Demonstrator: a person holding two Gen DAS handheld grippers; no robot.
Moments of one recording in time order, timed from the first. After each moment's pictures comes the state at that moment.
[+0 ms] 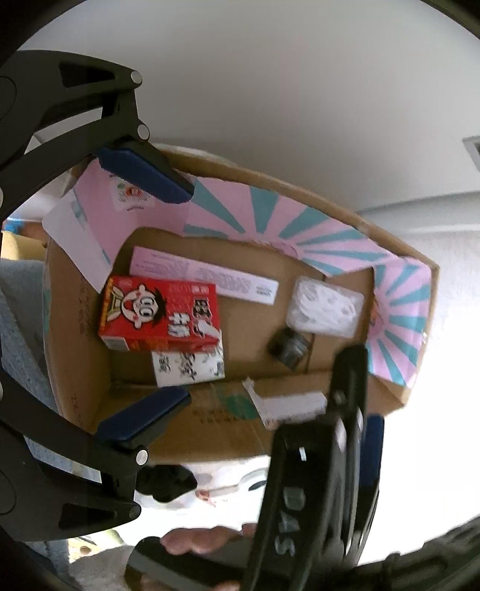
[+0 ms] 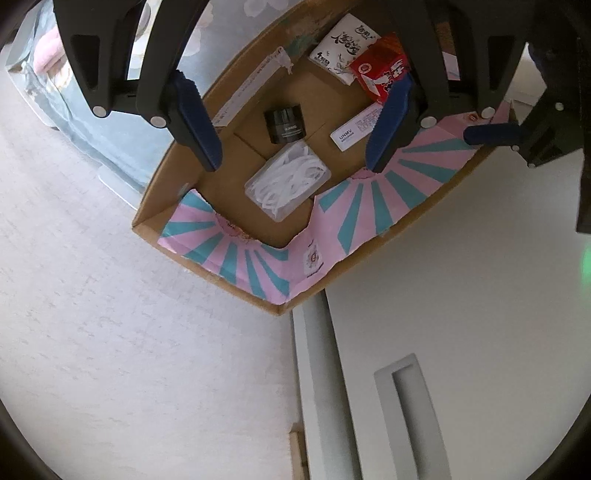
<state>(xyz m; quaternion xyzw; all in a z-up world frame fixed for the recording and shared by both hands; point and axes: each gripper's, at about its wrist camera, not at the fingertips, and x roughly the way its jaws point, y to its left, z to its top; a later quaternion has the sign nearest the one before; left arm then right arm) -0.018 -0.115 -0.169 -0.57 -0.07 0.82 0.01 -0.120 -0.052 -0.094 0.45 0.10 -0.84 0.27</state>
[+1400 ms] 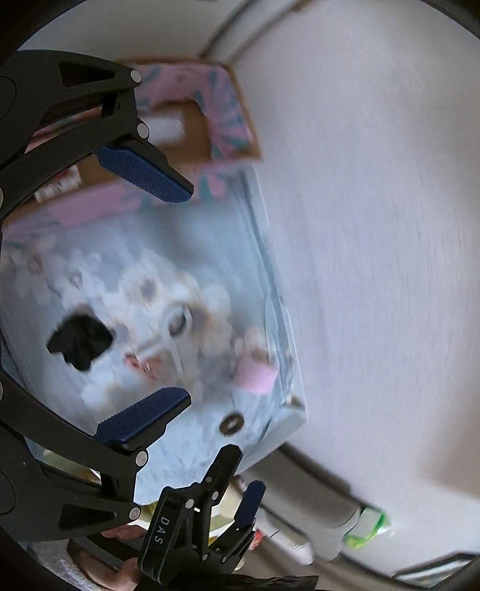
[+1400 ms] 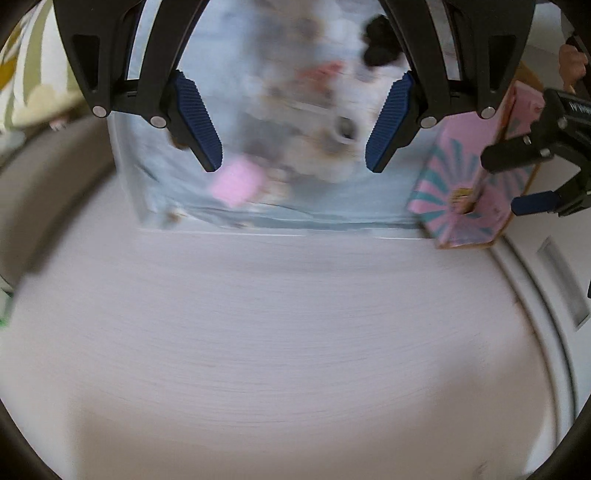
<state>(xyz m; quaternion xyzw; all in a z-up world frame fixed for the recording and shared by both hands) -0.076 0.100 -0.072 -0.47 0.07 0.86 0.21 -0.010 0.232 -0.051 0.40 -0.06 -0.91 -0.04</state>
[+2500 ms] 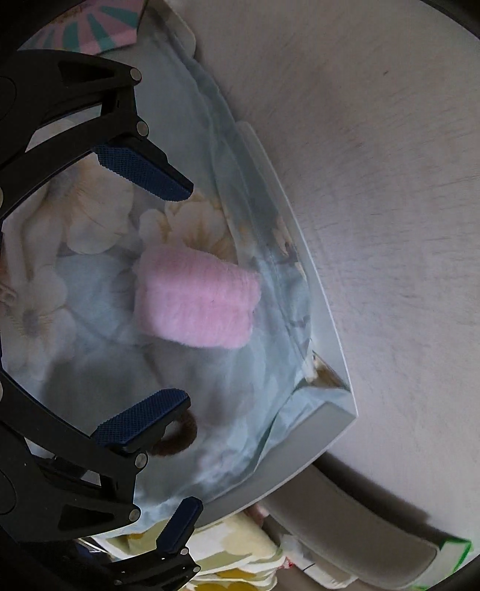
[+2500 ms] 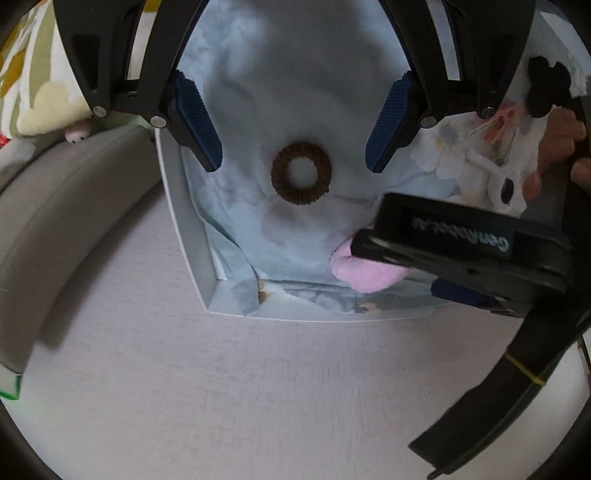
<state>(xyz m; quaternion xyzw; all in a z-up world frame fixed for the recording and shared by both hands) -0.174 0.293 -0.221 -0.52 0.12 0.81 0.24 -0.022 0.328 -0.173 0.45 -0.01 -0.89 -0.06</state>
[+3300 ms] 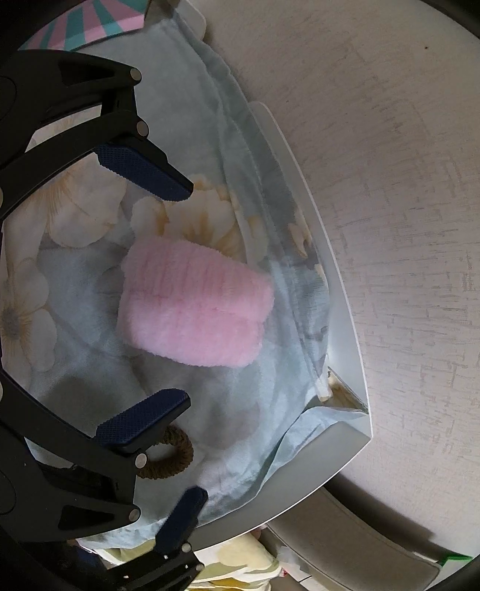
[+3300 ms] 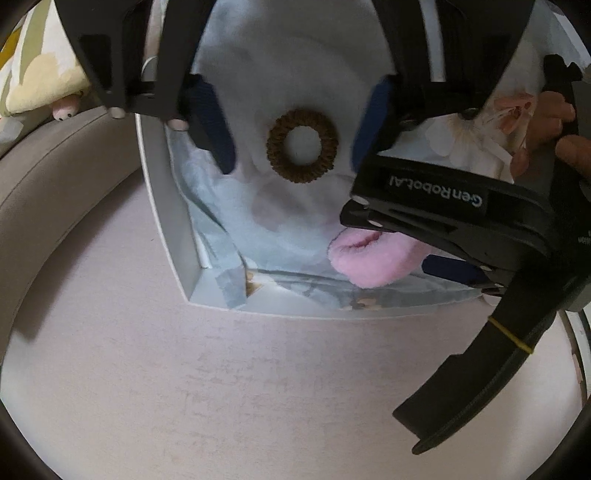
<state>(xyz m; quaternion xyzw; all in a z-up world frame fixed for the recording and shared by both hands) -0.180 0.290 -0.242 -0.53 0.12 0.81 0.22 -0.023 0.334 -0.181 0.44 -0.01 -0.90 -0.03</state>
